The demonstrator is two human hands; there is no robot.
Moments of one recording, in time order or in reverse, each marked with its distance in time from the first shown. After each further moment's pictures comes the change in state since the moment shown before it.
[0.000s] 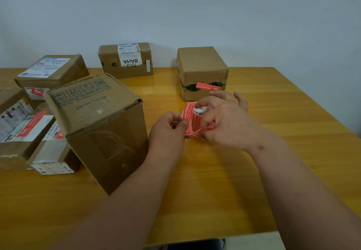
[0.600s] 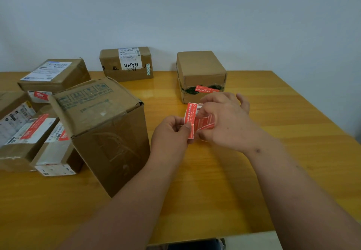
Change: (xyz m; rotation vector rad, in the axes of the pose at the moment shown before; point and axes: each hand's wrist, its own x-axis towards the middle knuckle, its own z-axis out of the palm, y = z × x) left_hand -0.012 0.010 0.000 0.027 -0.035 -0.033; right_hand -0.002 -0.004 -0.003 0.021 0.112 0.068
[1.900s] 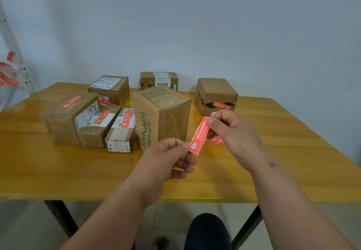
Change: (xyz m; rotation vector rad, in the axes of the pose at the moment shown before) left_hand -0.131 0.003 -0.122 -0.227 -0.284 -0.001; right_hand -0.092 -0.113 -0.027 0.816 0.176 0.095
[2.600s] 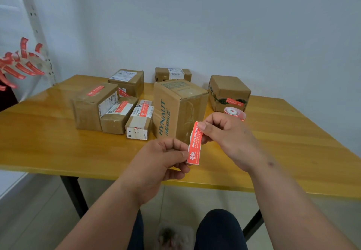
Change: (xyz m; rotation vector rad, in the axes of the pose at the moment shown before) left_hand -0.042 -0.010 -0.037 -0.029 -0.001 0.006; right_hand -0.028 -0.013 0.037 0.010 -0.211 -0.060
